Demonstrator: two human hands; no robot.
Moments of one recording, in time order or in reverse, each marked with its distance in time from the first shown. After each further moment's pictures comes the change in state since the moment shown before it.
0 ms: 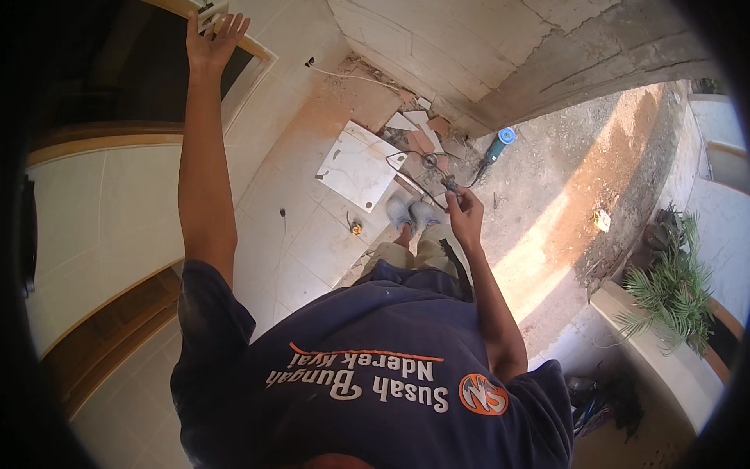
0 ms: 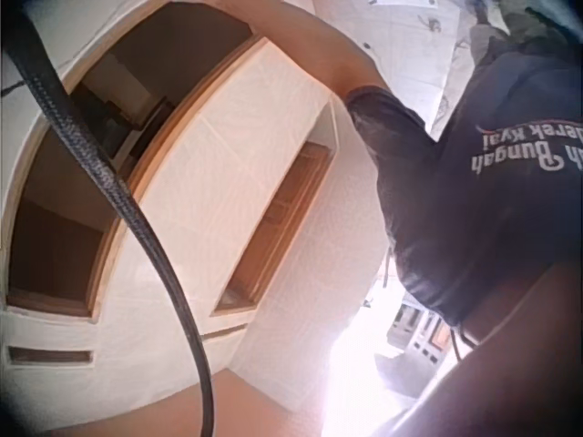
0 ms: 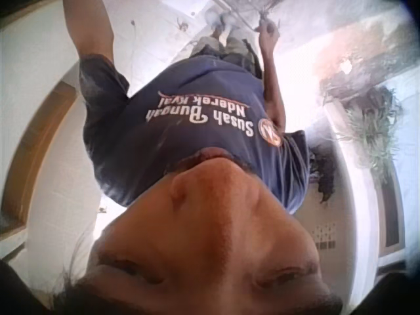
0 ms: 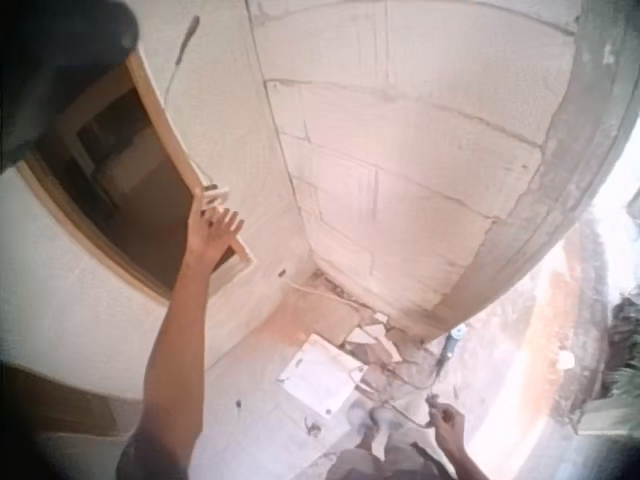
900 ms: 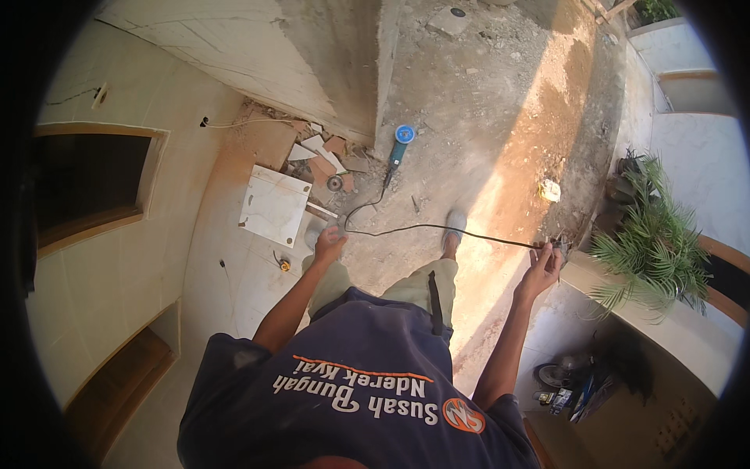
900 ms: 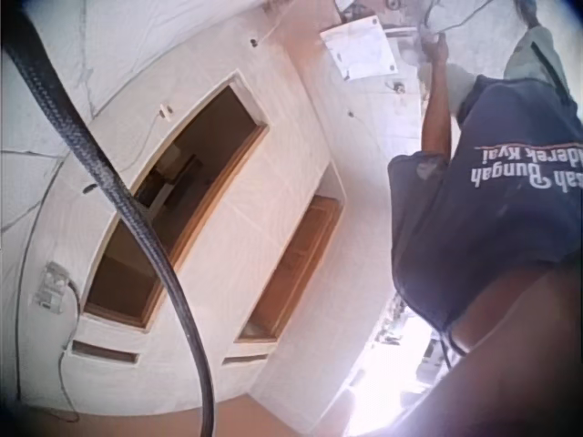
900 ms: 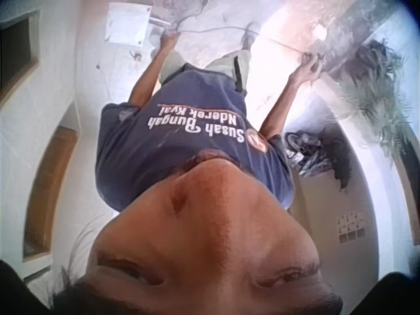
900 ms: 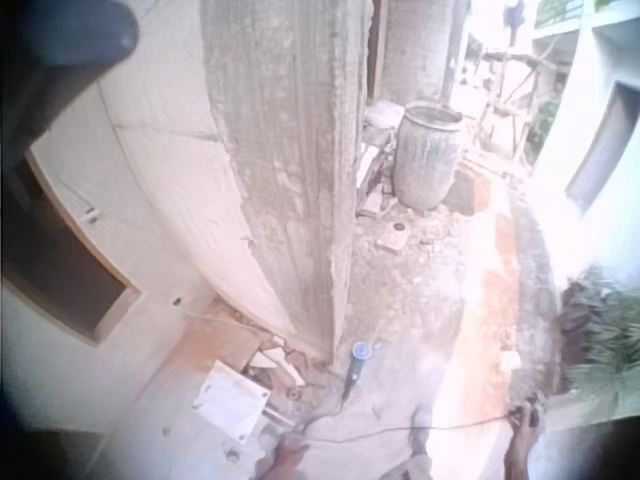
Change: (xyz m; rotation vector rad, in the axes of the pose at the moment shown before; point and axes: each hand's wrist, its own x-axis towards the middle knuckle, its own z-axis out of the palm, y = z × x) left_hand -0.439 -0.643 -0.074 1.355 -0.151 -0.506; right_hand -0.002 0.019 -0.538 0.113 0.904 -0.073
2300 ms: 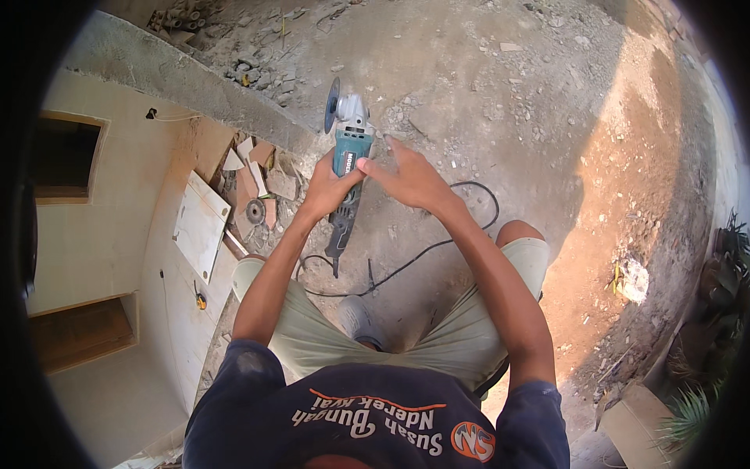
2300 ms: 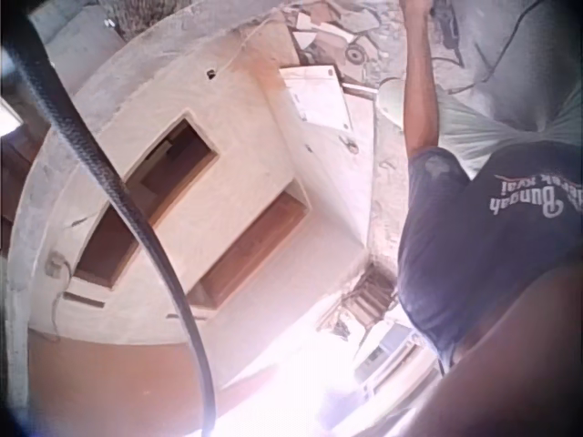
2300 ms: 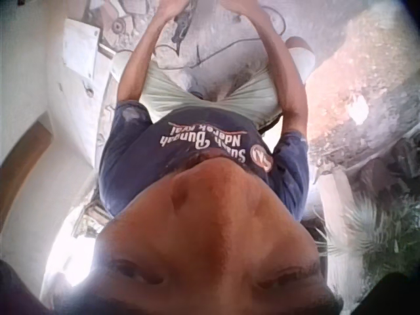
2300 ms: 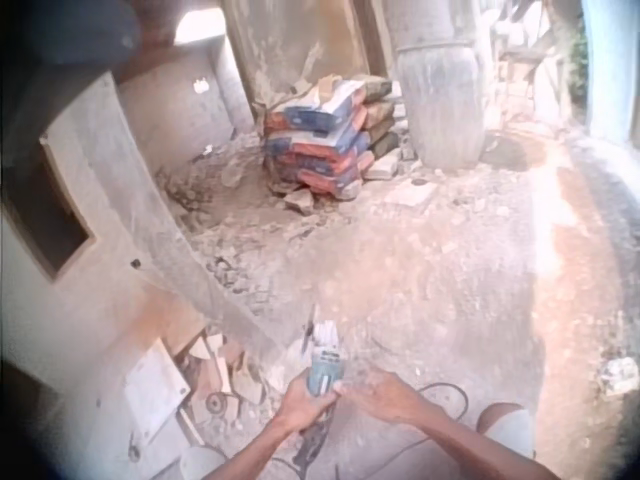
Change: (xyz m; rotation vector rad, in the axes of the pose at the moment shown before) left_hand 0.377 0.062 0.508 0.017 0.069 0.465; right_hand 0.328 0.601 0.330 -0.398 -1.335 -0.428
